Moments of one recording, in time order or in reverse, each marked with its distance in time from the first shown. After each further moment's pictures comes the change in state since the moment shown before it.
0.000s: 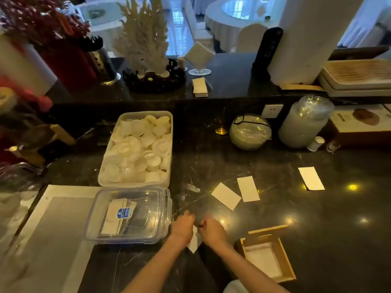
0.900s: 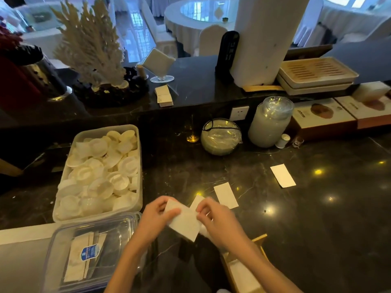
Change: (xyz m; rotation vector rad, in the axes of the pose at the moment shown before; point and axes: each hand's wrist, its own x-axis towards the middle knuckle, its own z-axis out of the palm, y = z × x) left_hand -0.018 0.025 -0.141 -1.051 0.127 0.142; right_hand -0.051 -0.044 -0.156 0.176 0.180 -0.177
